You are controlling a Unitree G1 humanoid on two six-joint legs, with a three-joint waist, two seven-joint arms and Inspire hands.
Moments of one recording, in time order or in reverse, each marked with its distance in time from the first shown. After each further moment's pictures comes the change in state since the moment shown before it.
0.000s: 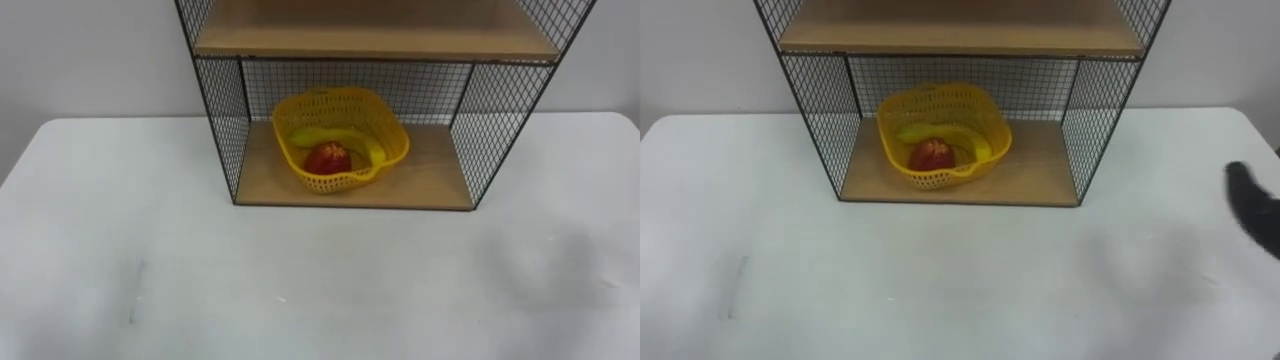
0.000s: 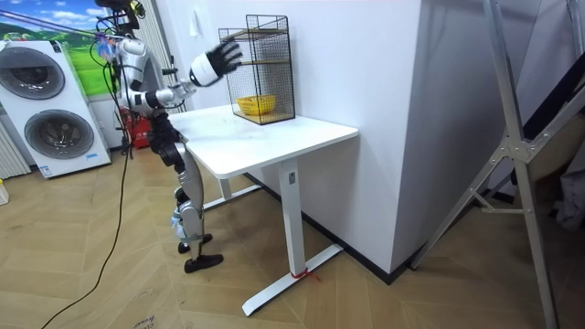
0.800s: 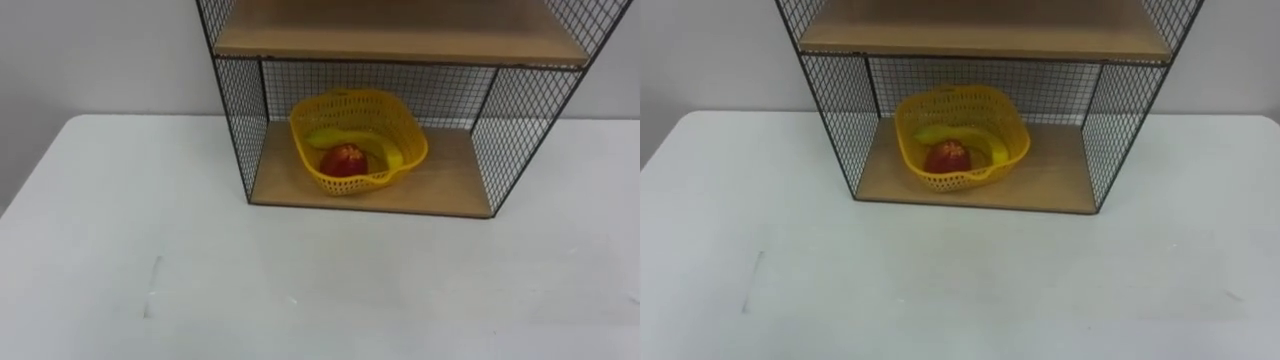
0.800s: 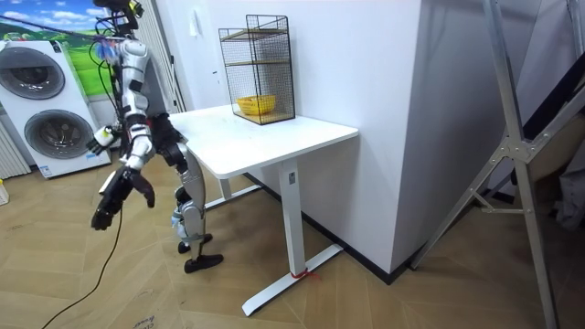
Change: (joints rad) left arm 0.086 0.061 0.112 1.401 -0.611 0.112 0.041; right arm 0.026 0.033 -0.239 1.491 0.766 0.071 -0.106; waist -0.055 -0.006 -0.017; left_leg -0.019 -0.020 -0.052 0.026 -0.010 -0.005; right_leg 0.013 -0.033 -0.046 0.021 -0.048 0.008
